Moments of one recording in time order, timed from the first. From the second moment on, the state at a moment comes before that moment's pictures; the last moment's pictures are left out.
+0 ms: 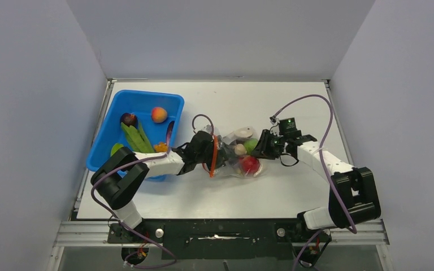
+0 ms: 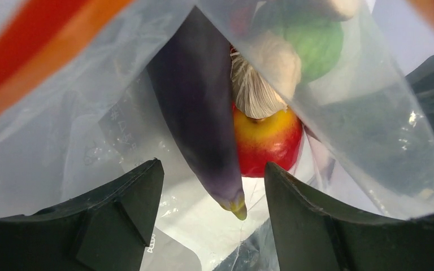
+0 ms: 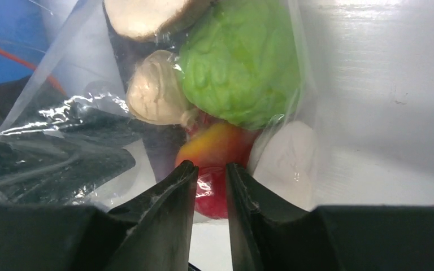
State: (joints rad) left arm -0.78 1.69 0.82 0.22 0.14 -1.17; right arm 0.24 1.40 0.80 -0.35 -0.43 0.50
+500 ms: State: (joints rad) left arm -0.78 1.75 0.83 0.22 0.18 -1.14; right arm 0.31 1.23 0.75 -0.32 -0.15 0.52
